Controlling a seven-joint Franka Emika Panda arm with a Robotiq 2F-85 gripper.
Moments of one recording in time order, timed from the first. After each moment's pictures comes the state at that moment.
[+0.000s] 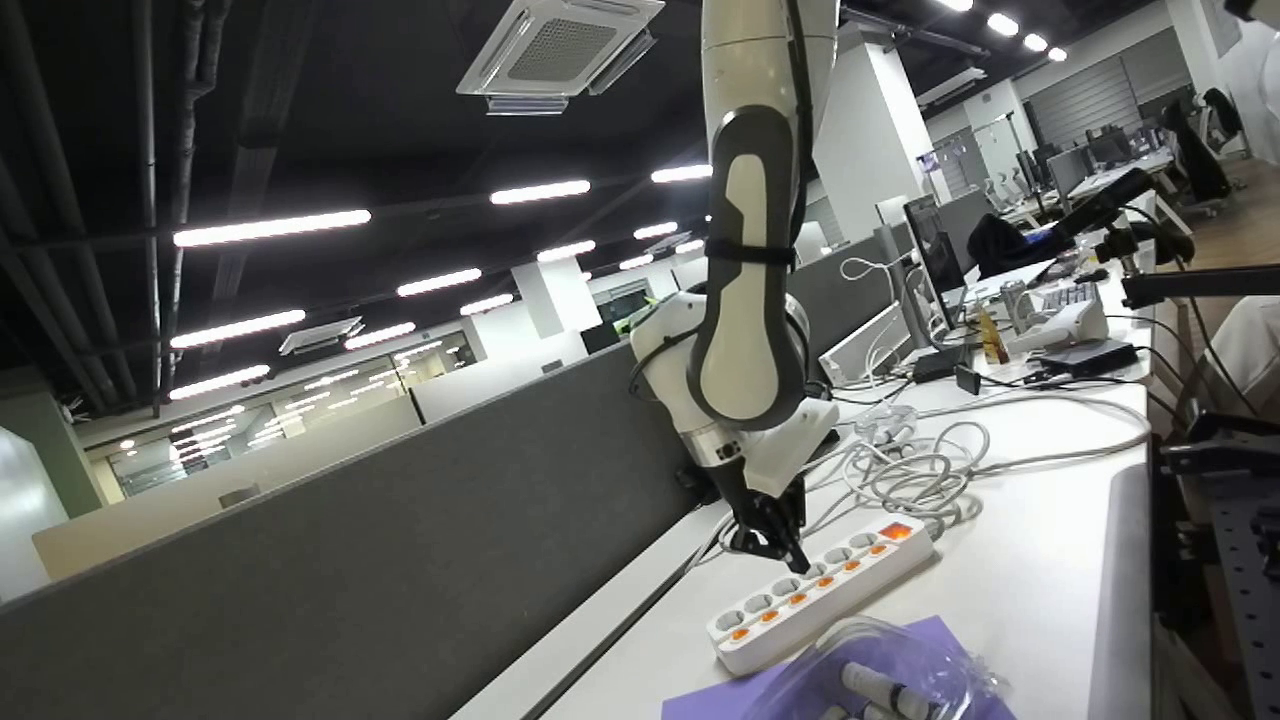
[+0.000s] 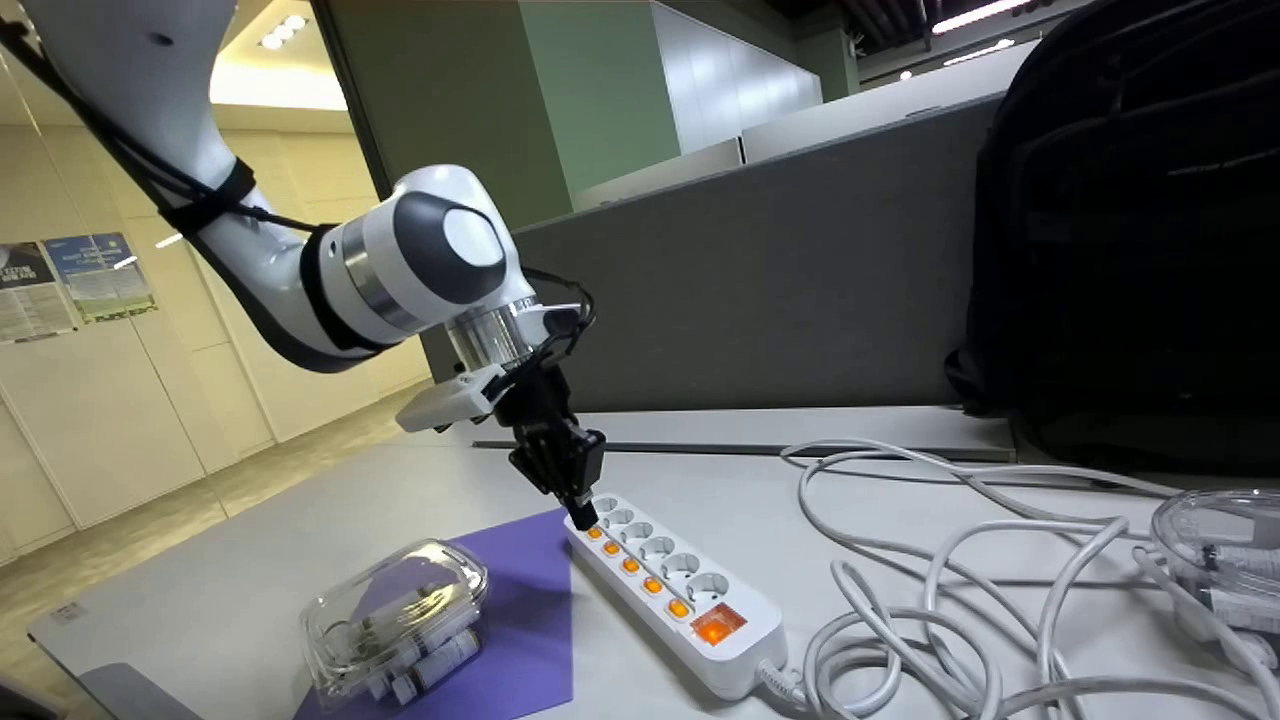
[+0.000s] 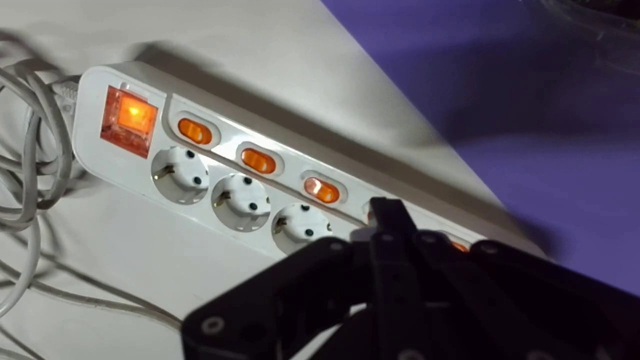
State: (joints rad) arm 0.13 0.35 -0.09 -2.32 -0.31 2.66 0.46
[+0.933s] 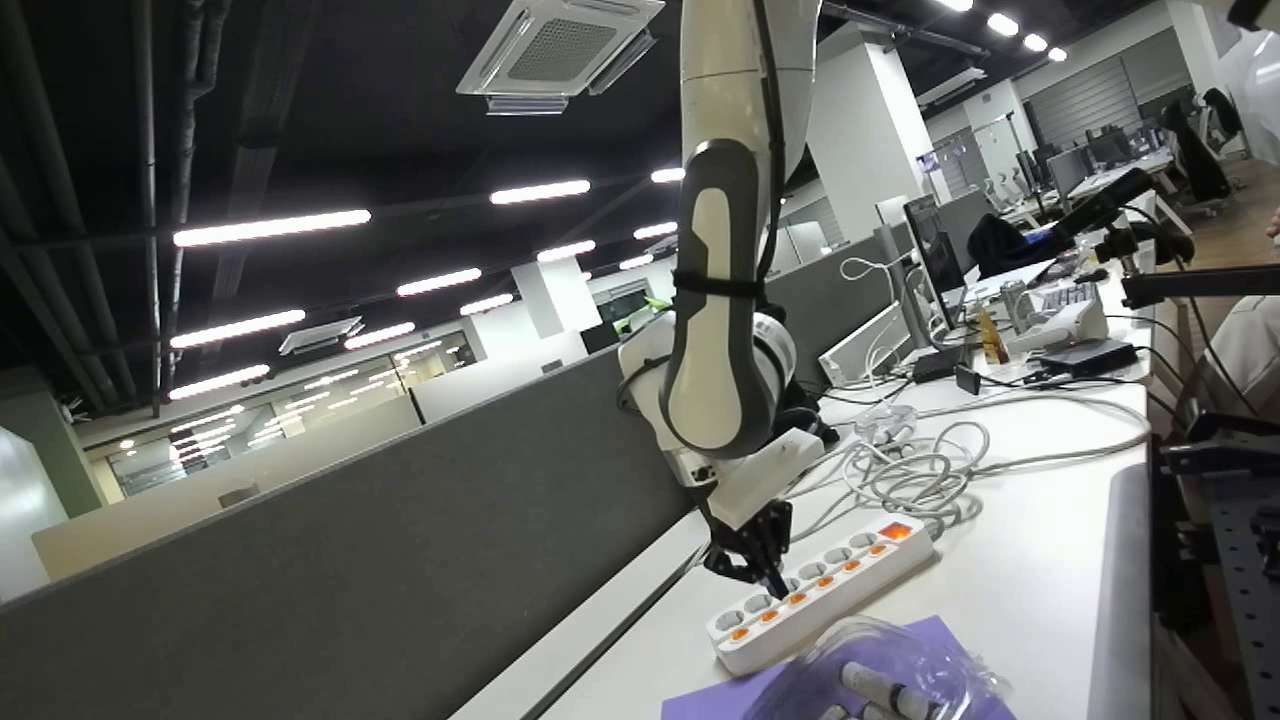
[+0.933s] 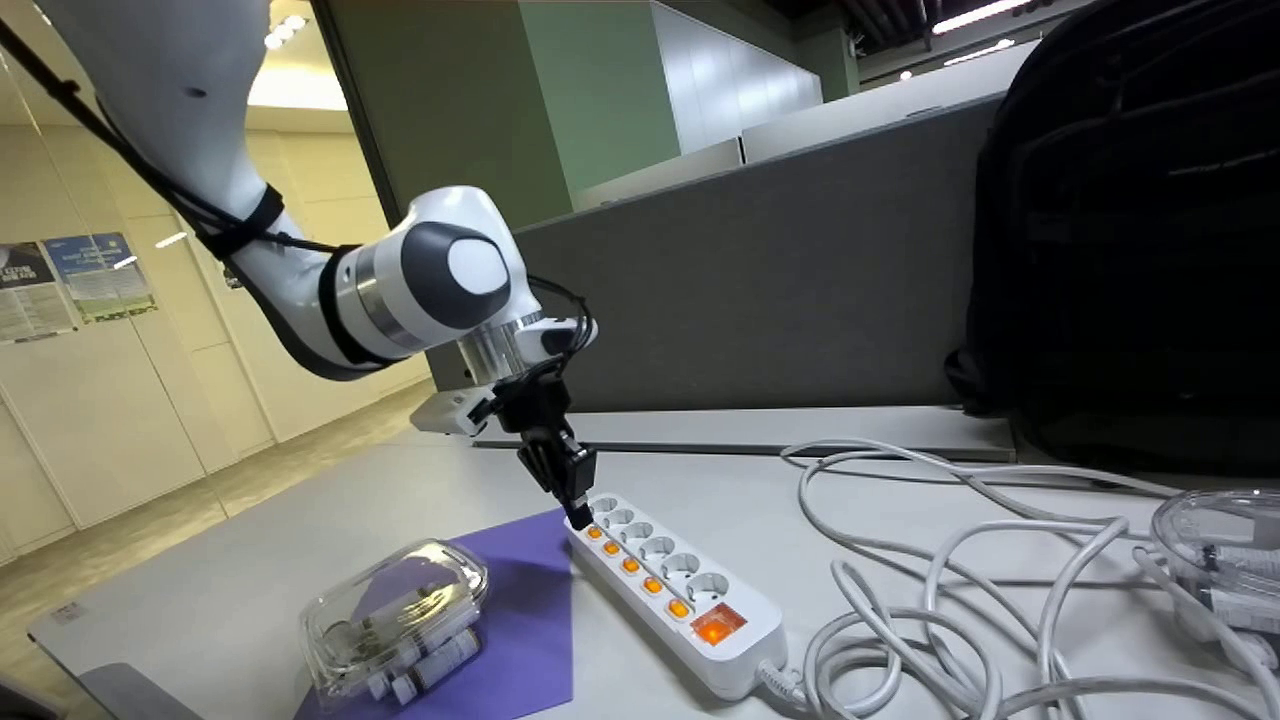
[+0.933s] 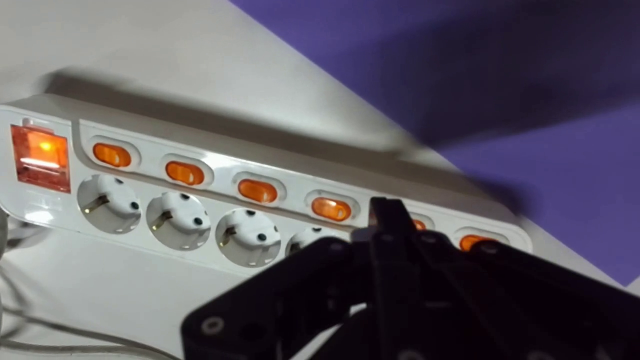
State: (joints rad) arm 0.21 0.43 -0.13 -2.26 -0.16 2.70 0.55
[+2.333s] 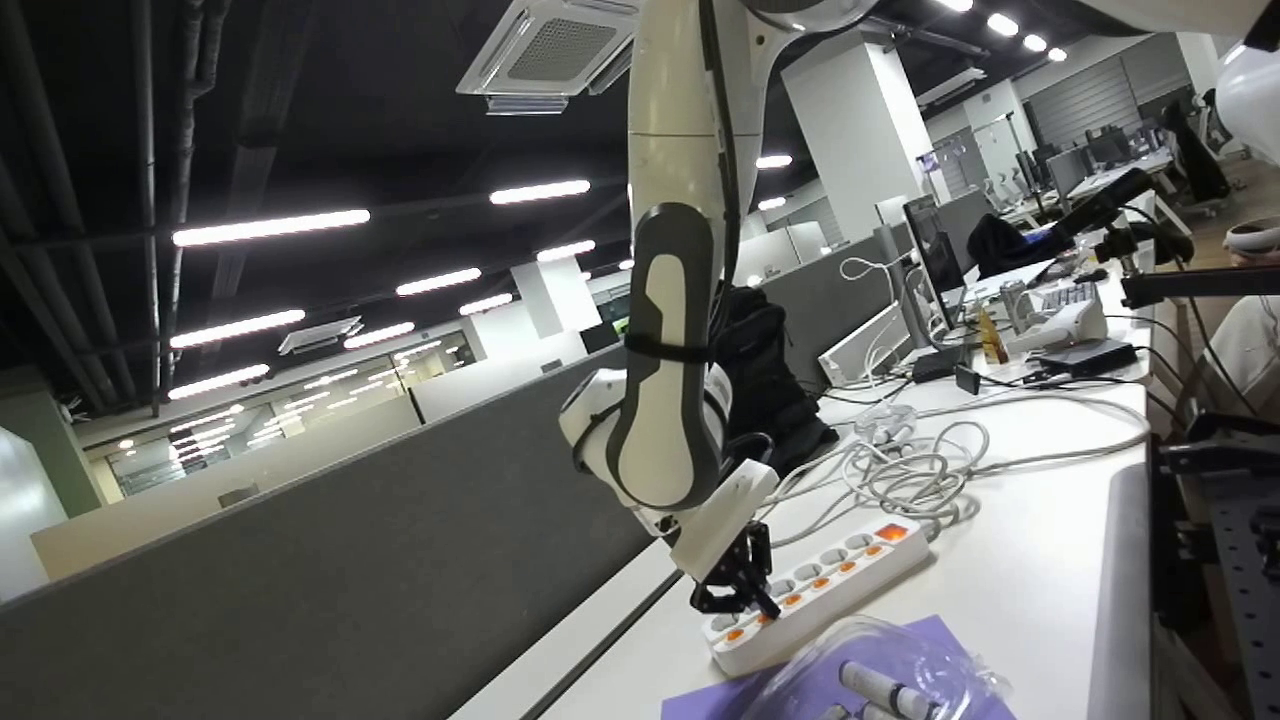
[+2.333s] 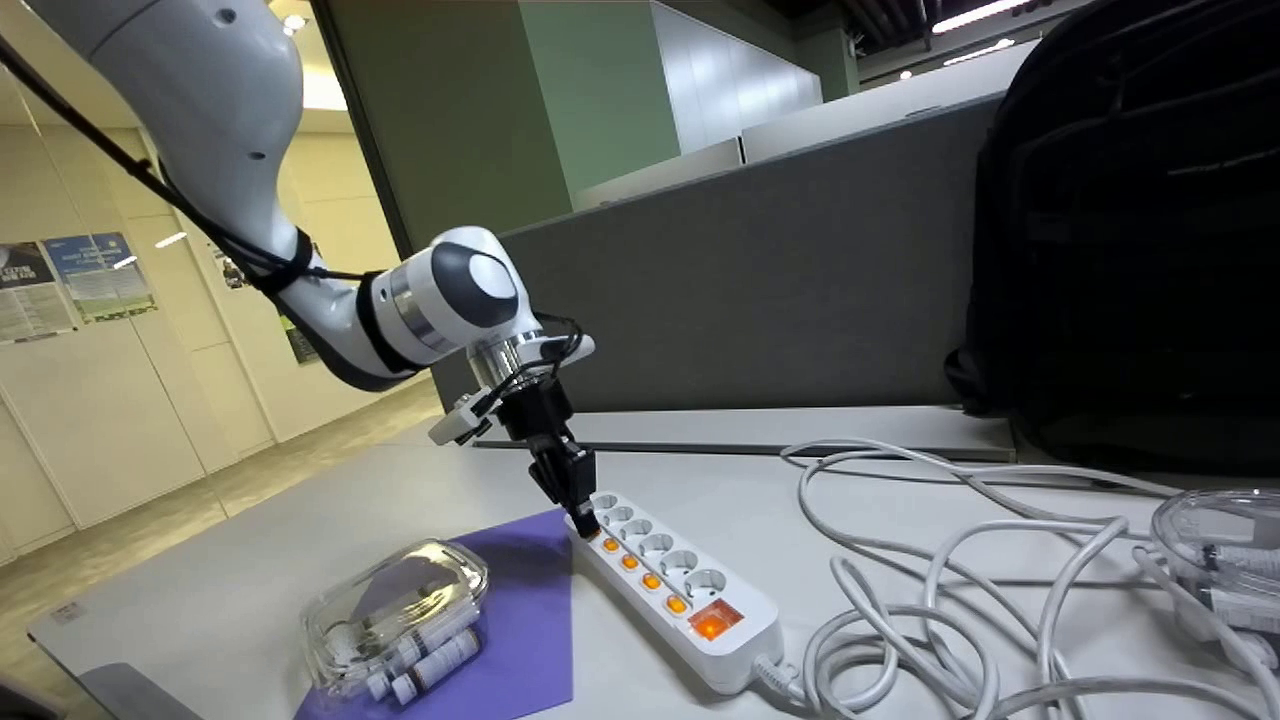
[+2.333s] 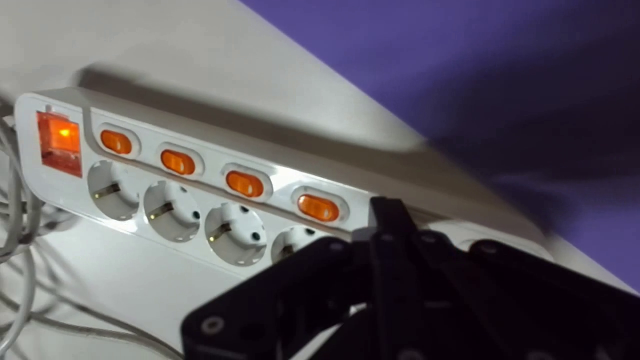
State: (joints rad) arm 0.37 0.60 -0.22 -2.02 -0.22 2.44 0.70
